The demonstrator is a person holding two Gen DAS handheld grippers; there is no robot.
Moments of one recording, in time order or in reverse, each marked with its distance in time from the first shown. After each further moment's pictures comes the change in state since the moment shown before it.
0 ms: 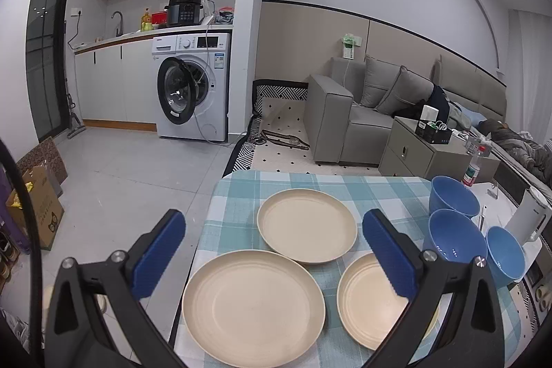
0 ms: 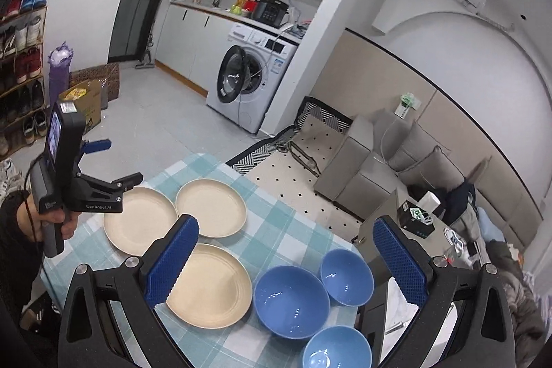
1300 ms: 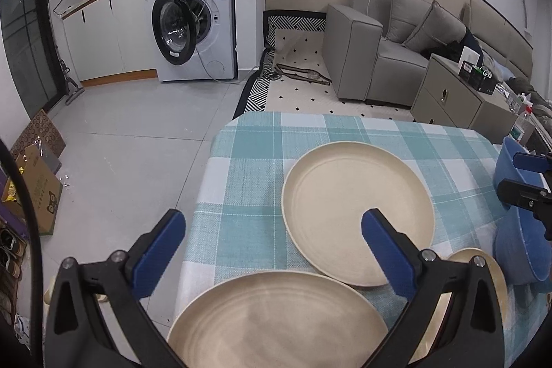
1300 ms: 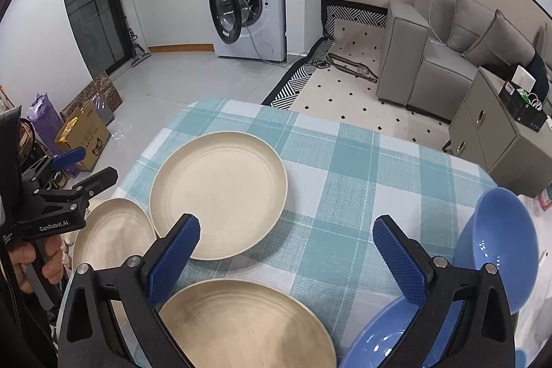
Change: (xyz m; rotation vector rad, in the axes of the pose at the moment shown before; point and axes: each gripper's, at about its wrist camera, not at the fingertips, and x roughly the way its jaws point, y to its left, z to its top) left arm 0.202 0.019 -0.015 0.035 0.307 0.065; right arm 0.374 0.009 -0.078 0.414 0.310 0.293
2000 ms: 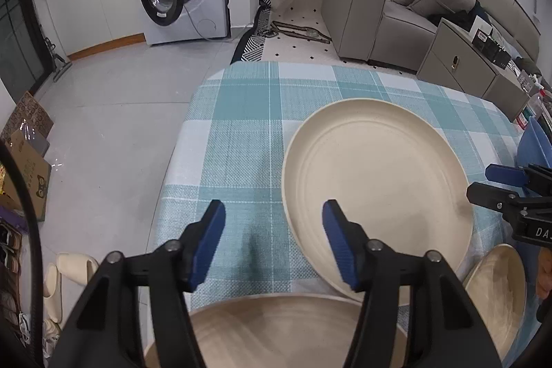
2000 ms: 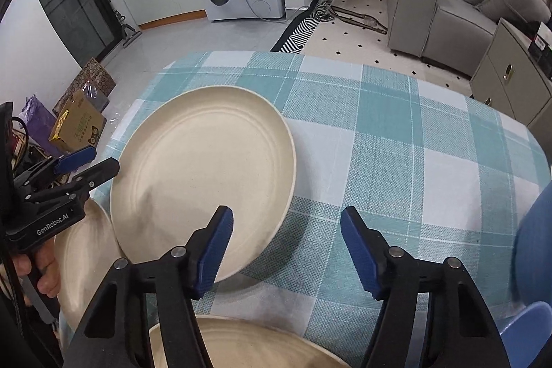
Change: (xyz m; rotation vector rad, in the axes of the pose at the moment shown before) left arm 0.076 0.001 -0.003 -0.001 0.183 -0.026; right arm 0.106 -0.005 -0.005 0.068 0.175 0.039
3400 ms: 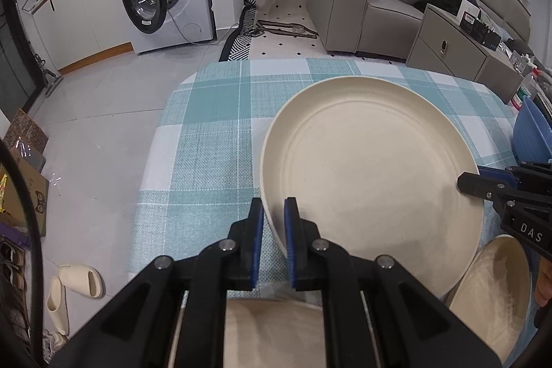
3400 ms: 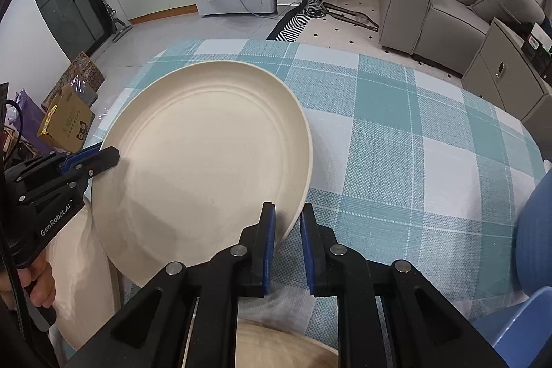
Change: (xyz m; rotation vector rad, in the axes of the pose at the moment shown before) left arm 0.000 -0.028 0.001 0.077 -0.010 -0.004; right arm -0.002 0.008 -0.015 -0.012 -0.006 -0.052
